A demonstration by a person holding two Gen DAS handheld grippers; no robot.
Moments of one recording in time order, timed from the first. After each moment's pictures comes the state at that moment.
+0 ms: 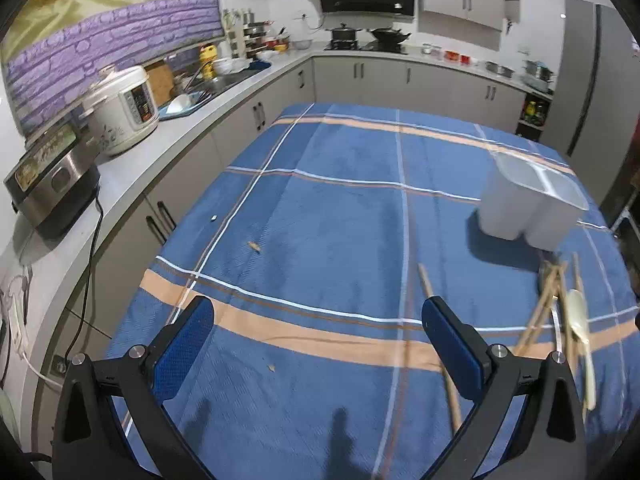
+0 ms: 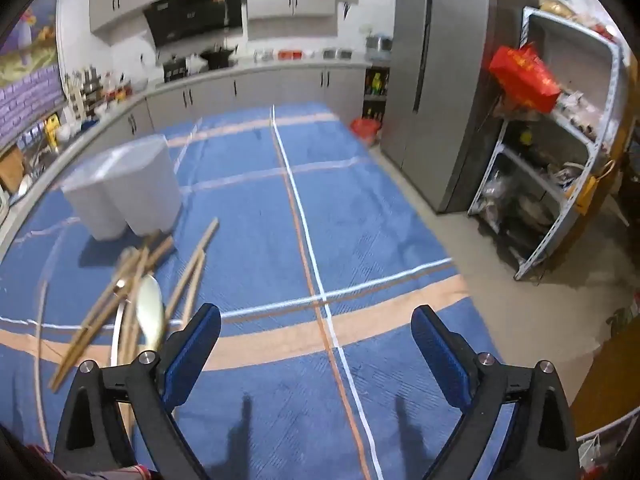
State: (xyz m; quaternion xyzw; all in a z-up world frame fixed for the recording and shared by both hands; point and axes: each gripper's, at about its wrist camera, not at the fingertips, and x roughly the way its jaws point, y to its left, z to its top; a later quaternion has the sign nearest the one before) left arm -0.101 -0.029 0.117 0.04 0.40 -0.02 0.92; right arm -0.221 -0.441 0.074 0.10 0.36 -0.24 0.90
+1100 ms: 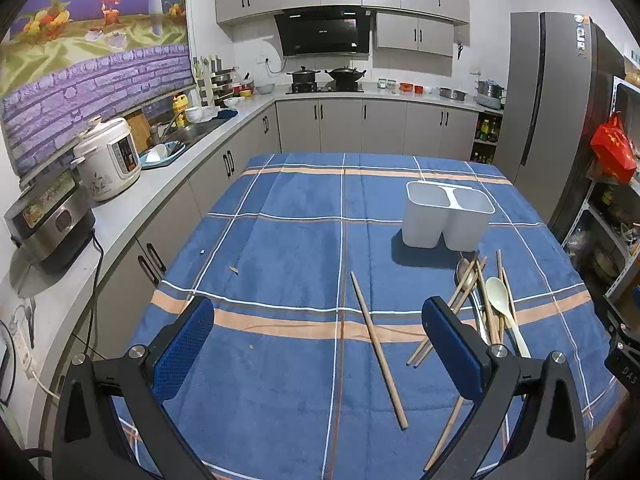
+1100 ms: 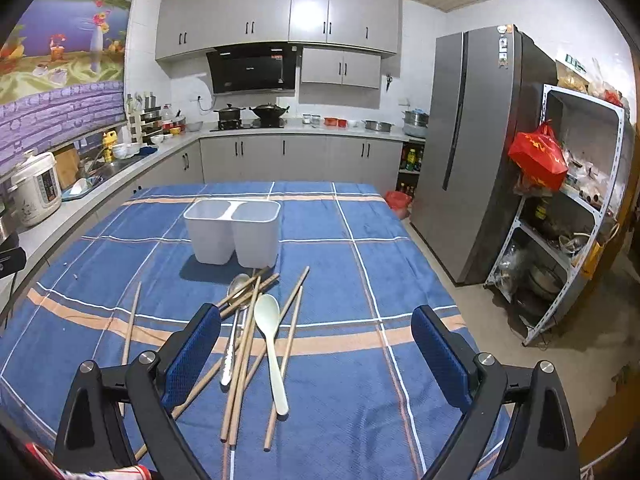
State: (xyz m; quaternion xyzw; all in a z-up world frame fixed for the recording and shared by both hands) left arm -0.201 -0.058 0.184 0.05 0.33 -0.08 0.94; right arm -0.288 -0.338 0.146 0.03 0.27 -0.18 0.95
